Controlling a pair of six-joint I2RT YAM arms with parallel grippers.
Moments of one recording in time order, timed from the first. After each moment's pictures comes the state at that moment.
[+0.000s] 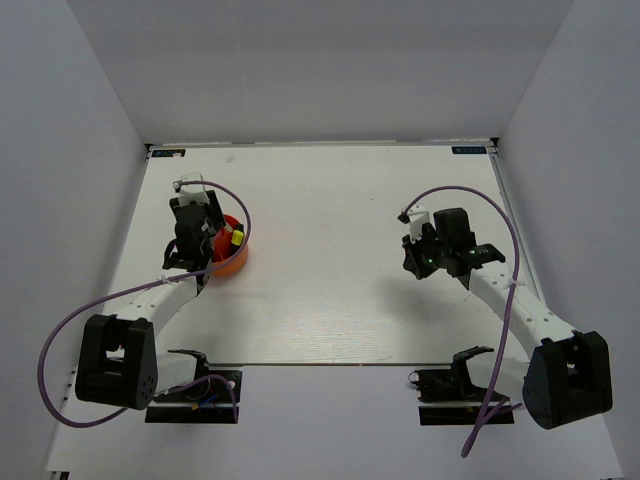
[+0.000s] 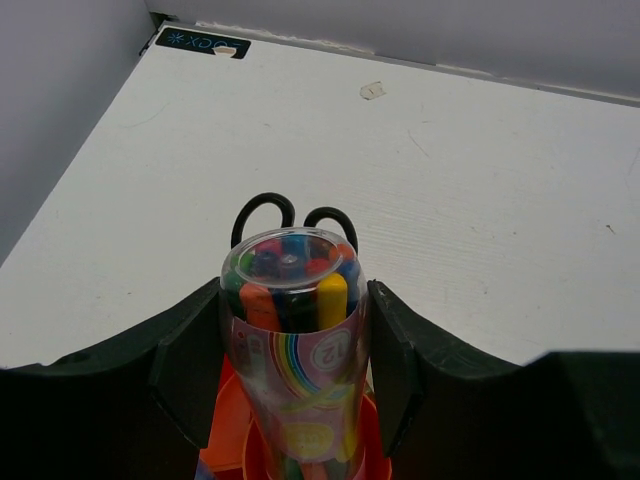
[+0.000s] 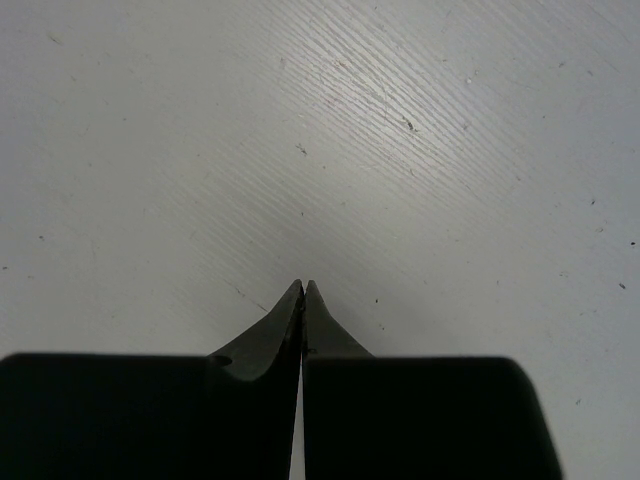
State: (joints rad) left arm -0.15 1.24 0.59 0.46 -0.37 -0.08; right arm 0.31 1.14 0.74 -0.47 -0.33 -0.25
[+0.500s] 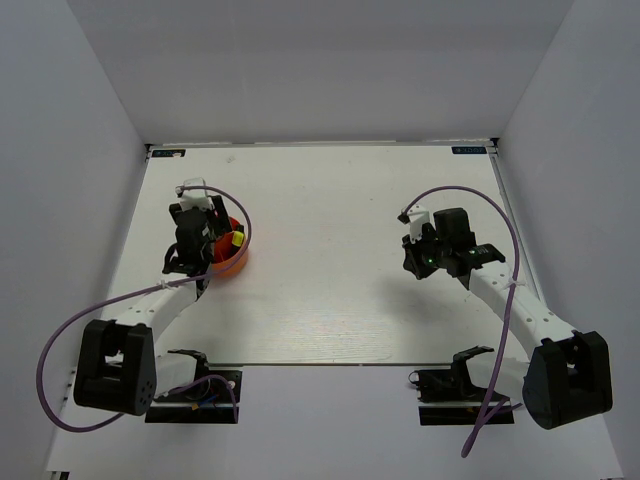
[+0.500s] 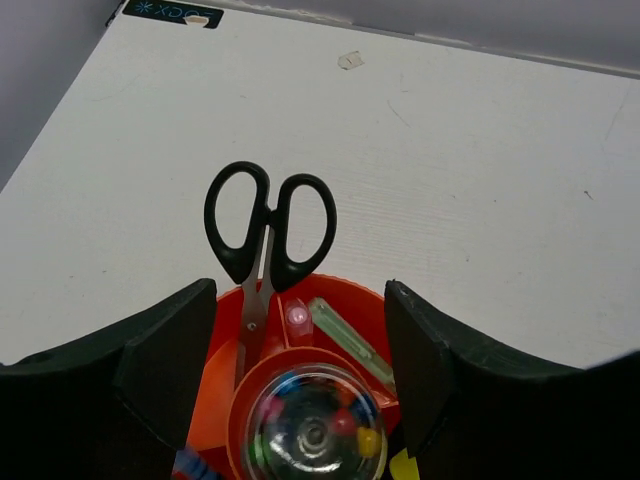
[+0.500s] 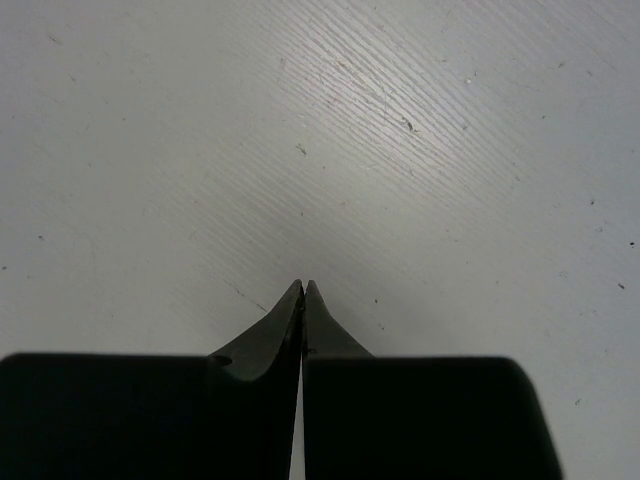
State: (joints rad) left arm -0.16 1.21 0.55 0.44 -0.33 -0.11; right arm 0.31 1.14 0.74 -0.47 -0.33 -0.25
